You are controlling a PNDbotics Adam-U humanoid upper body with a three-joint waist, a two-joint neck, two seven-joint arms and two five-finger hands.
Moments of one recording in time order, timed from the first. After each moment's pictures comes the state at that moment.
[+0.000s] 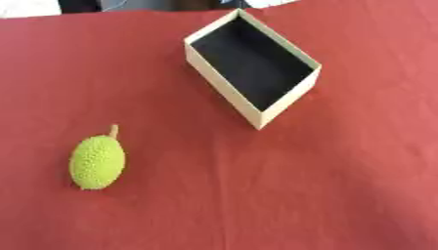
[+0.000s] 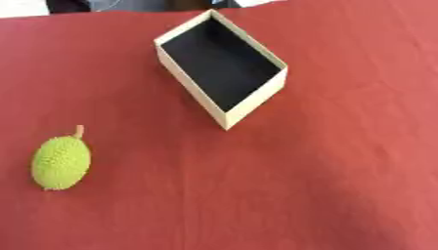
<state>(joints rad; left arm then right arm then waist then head) 0.12 0.48 0.68 -1.63 0.55 -0.74 -0.37 -0.40 -0.48 -0.12 -1.98 0.01 -0.31 -0.39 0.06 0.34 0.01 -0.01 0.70</state>
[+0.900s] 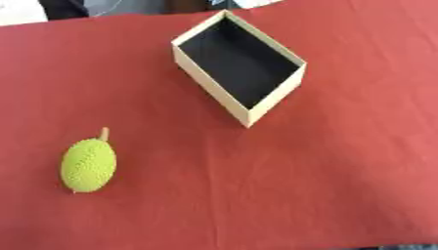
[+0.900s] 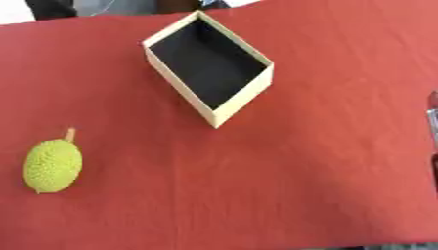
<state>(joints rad) 0.16 0.69 0.59 -1.53 0.66 -0.66 -0.45 -0.40 -0.49 -0.12 -1.98 0.01 -0.30 -0.38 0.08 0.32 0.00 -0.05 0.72</state>
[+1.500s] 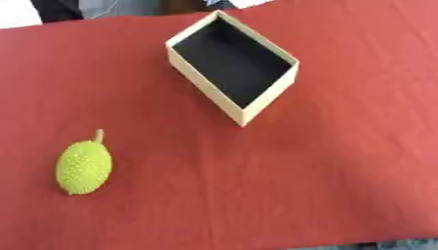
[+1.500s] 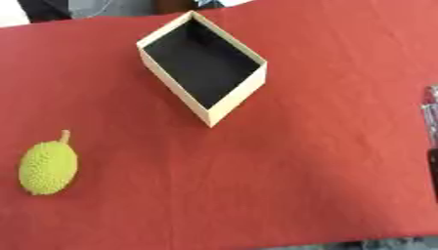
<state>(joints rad) 0.19 0.95 0.45 -1.51 0.64 -0.65 -0.46 -0.40 -0.50 -0.11 -1.98 0.00 -0.30 -0.37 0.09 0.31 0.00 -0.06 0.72</state>
